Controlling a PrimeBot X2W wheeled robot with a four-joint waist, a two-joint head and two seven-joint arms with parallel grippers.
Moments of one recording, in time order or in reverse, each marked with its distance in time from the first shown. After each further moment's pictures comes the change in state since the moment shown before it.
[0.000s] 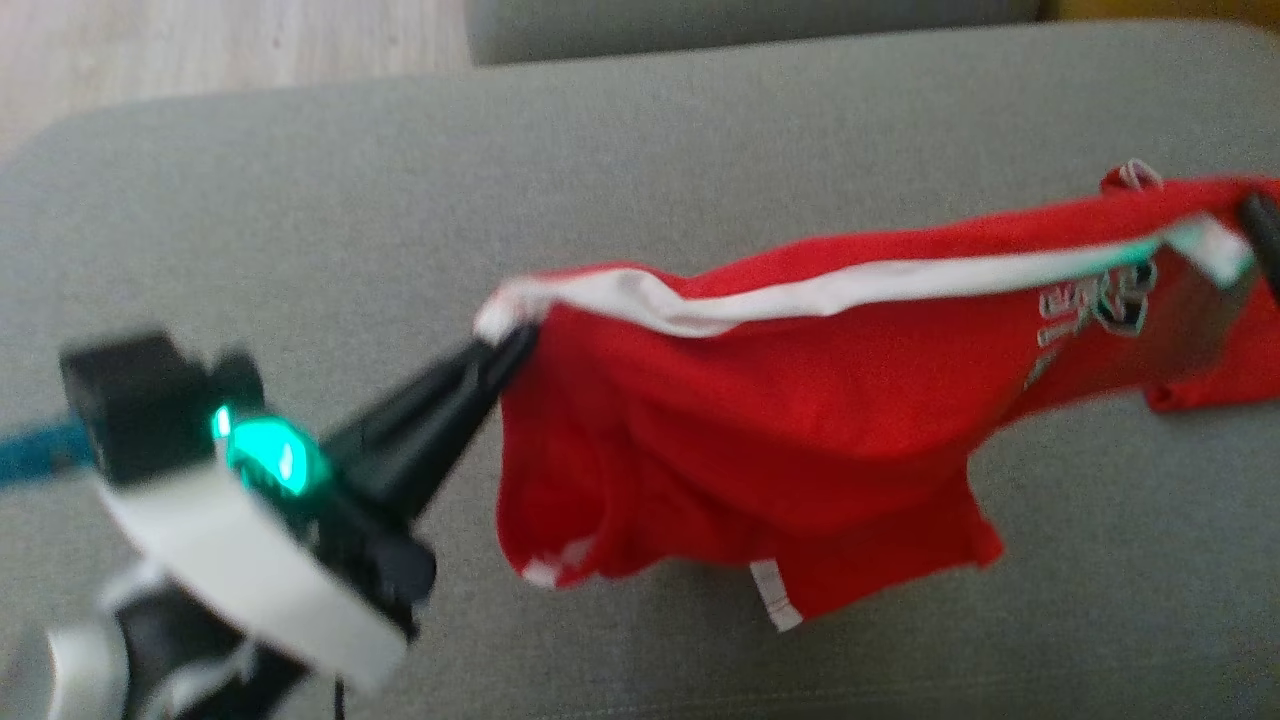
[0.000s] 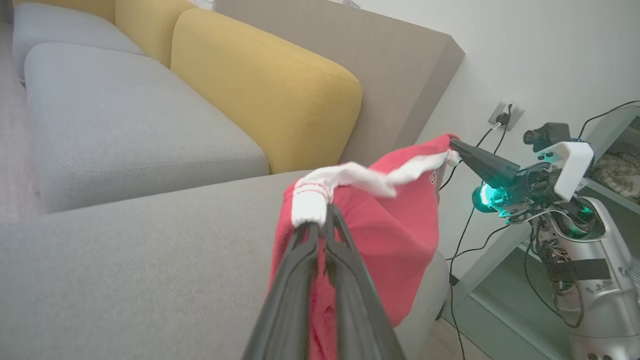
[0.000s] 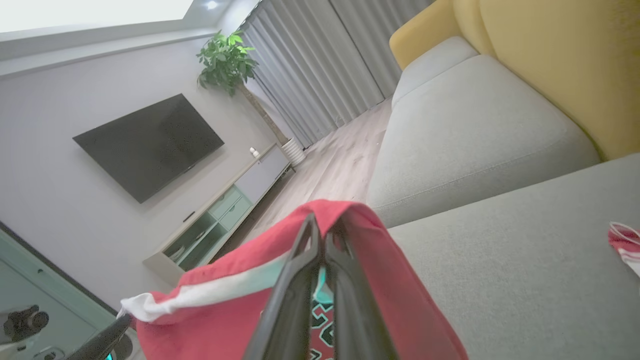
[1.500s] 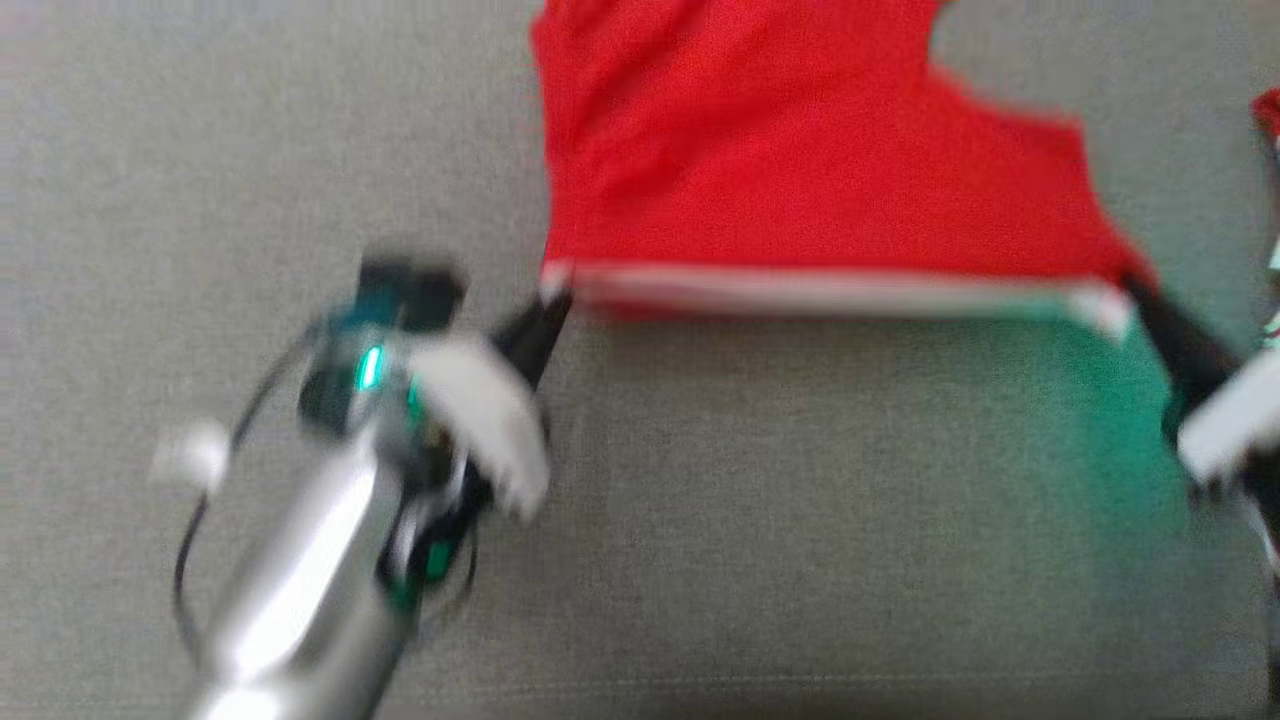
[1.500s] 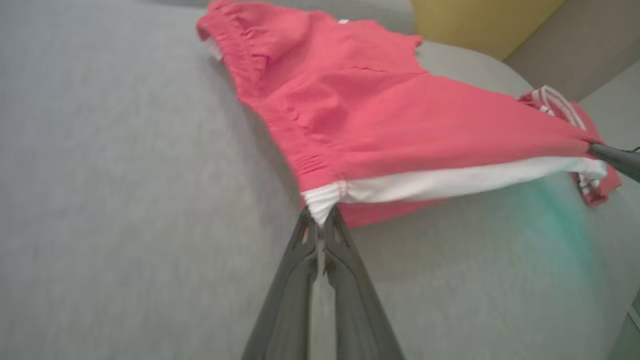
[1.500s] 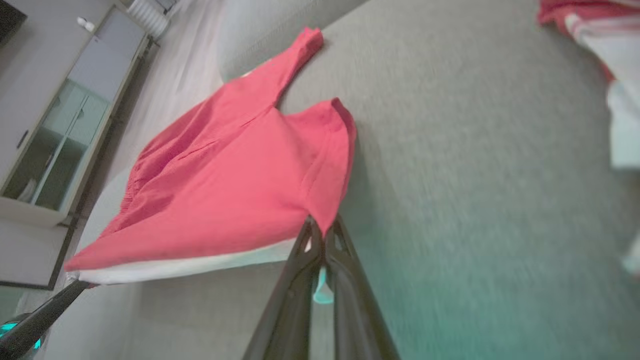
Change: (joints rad) left arm -0.420 -0.144 -0.294 0.903 0.224 0.066 -0.293; right arm -0.143 -0.198 0.202 0.623 -0.232 0.000 -0.229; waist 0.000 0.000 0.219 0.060
